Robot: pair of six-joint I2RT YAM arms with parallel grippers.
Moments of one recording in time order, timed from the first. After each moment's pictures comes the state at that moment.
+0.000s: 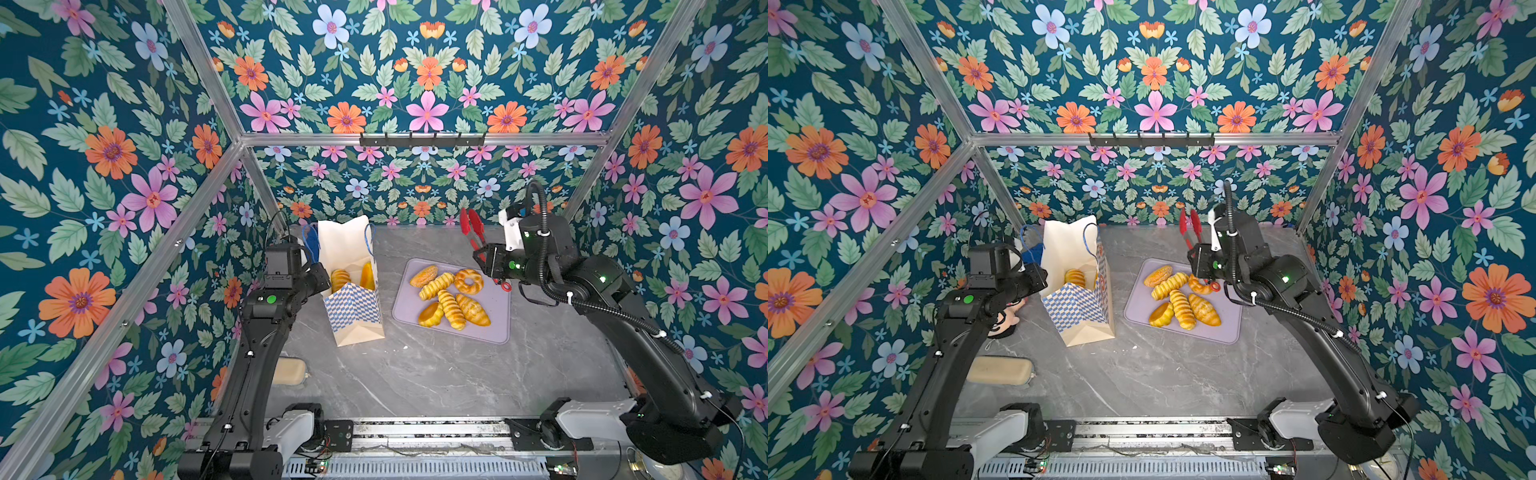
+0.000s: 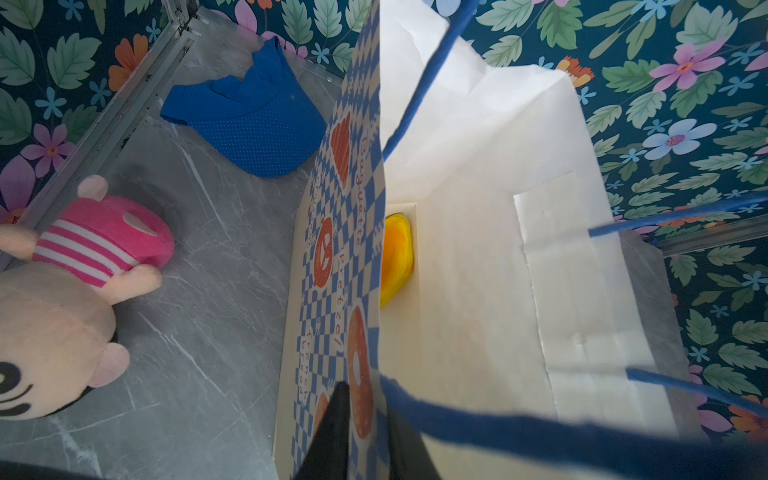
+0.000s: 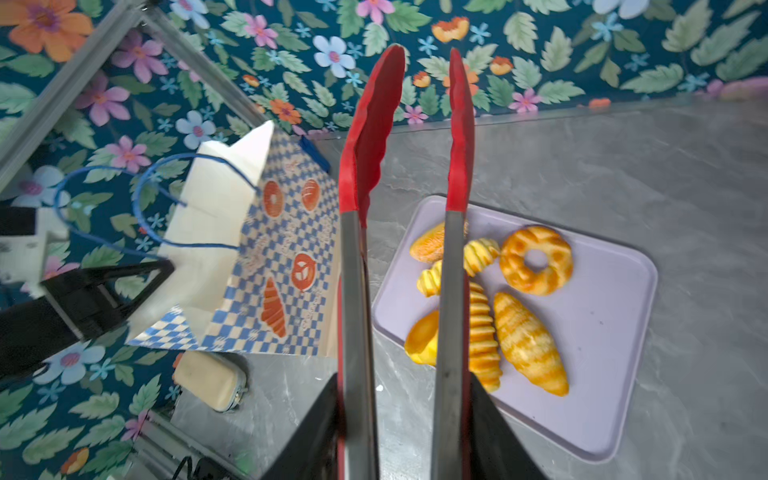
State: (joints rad) left arm -0.07 1.08 1.18 -0.77 0.09 -0.41; right arm 0.57 1.26 1.64 -1.00 0.03 0.53
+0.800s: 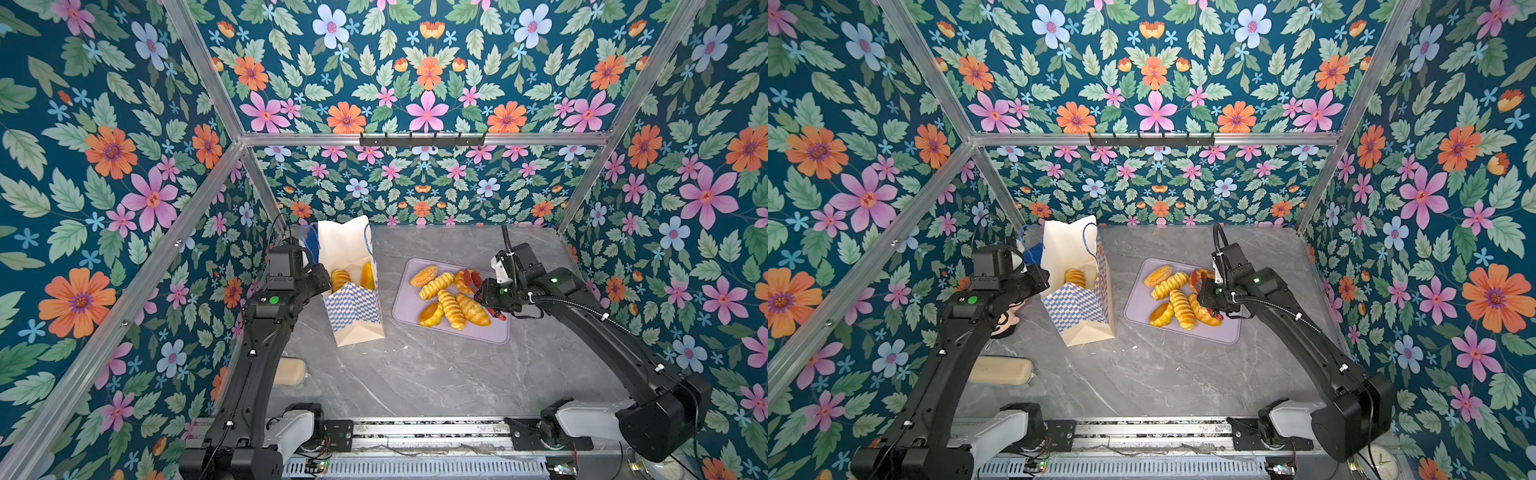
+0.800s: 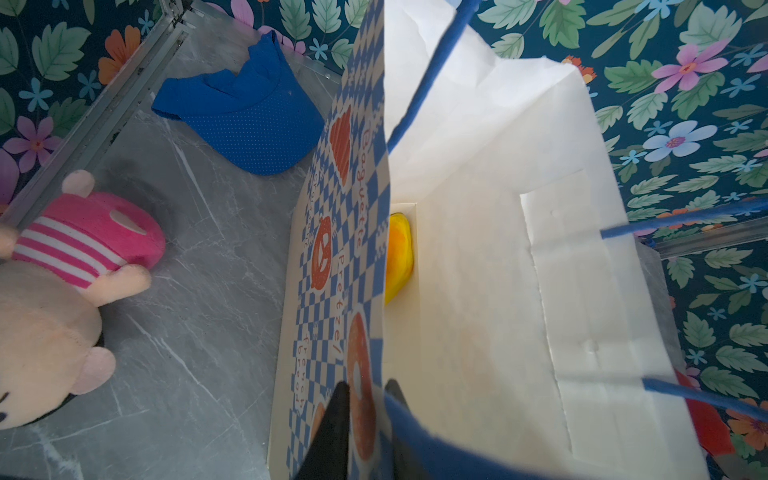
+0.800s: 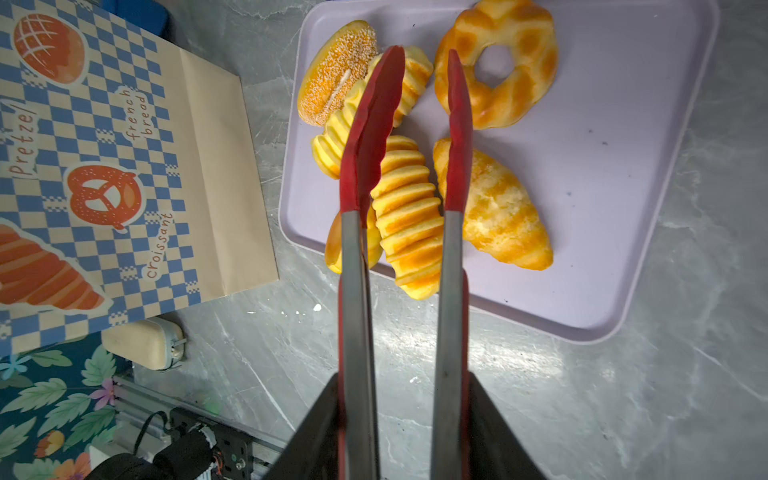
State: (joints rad) left arm -0.07 1.08 1.14 -0.73 0.10 -0.42; right arm 0.44 1.32 1.26 -0.94 -0.17 0.60
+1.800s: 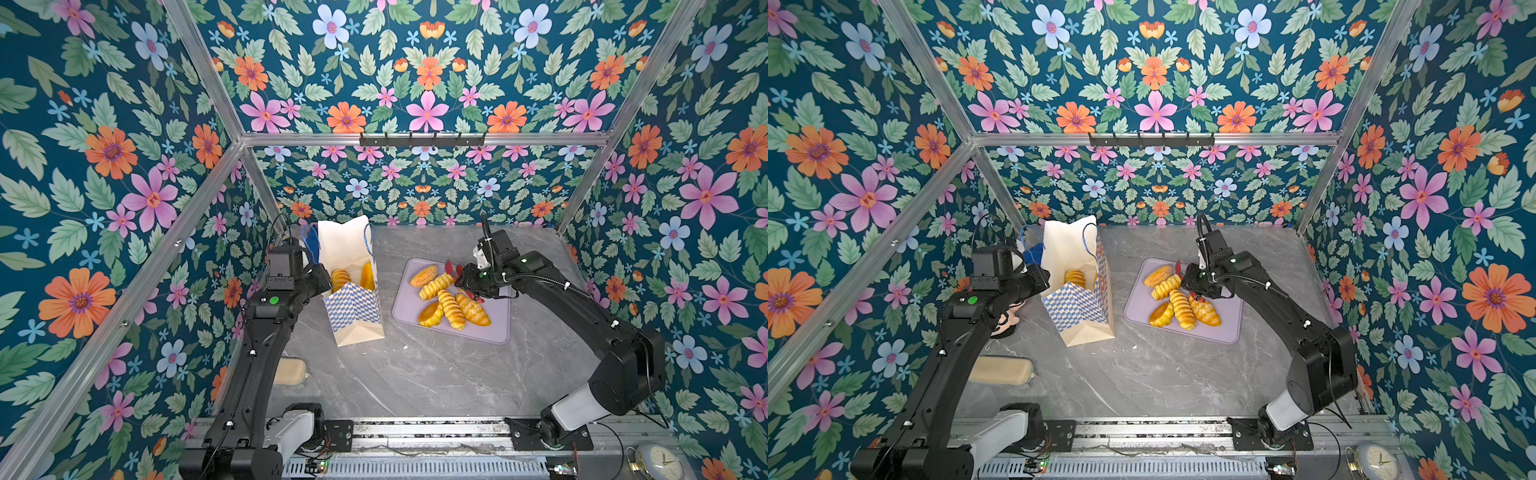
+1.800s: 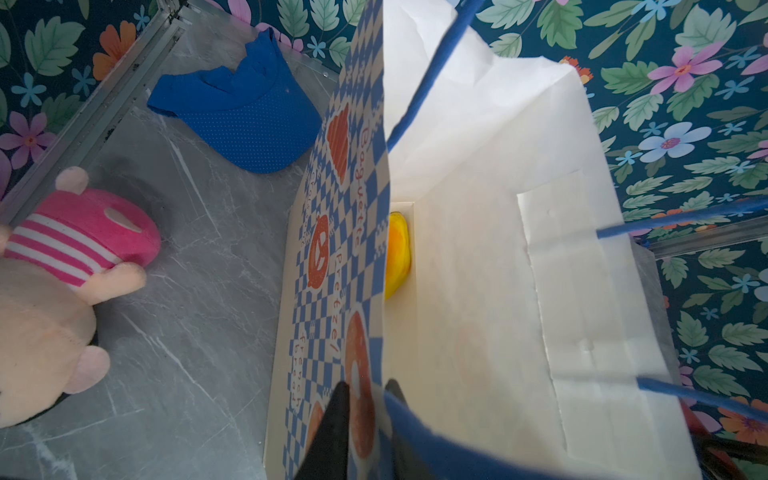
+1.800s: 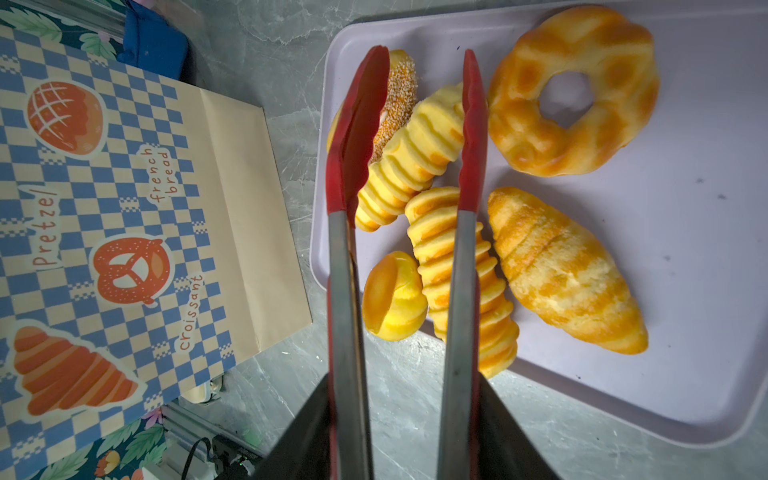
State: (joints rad) left arm -0.07 1.08 1.14 -0.72 0.11 -0.43; right arm 0.44 1.56 1.38 -0.82 -0.22 0.67
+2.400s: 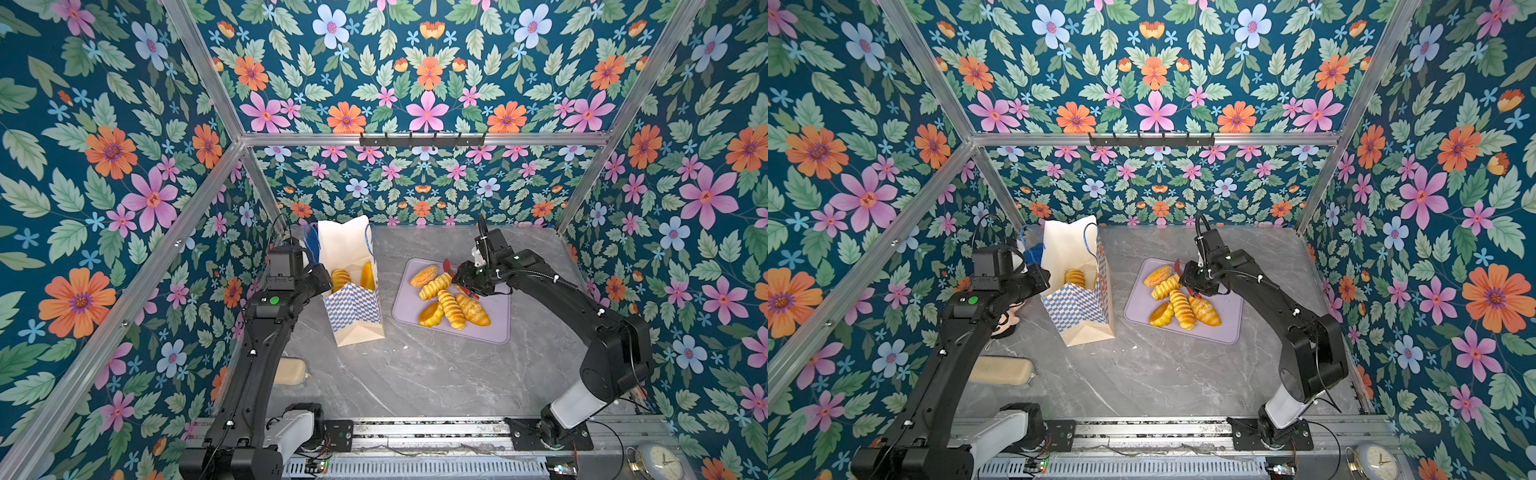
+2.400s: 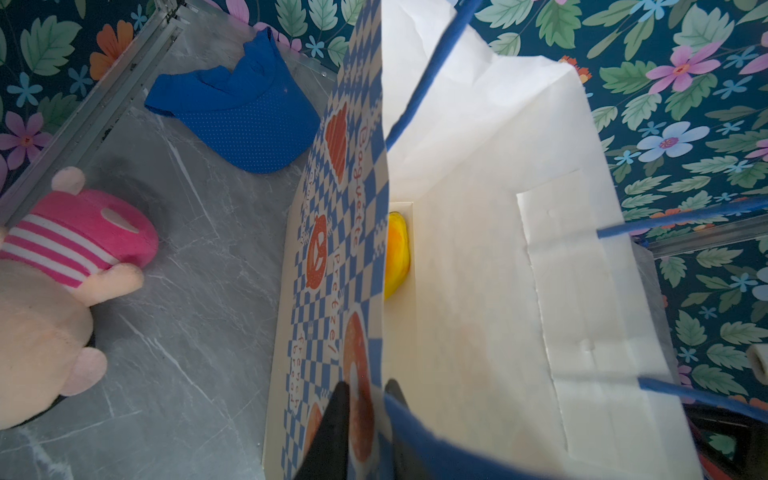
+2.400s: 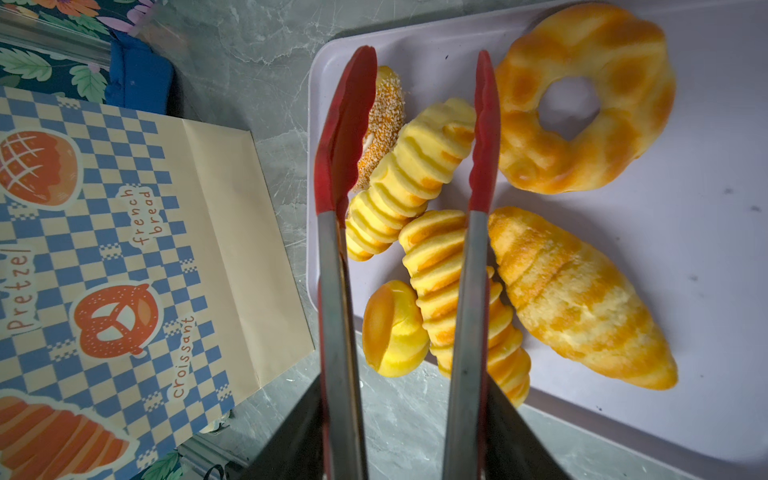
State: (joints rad) left arm -0.07 1.08 1.13 -0.72 0.11 -0.43; right arm 0.42 1.63 1.39 -0.76 -0.23 0.72
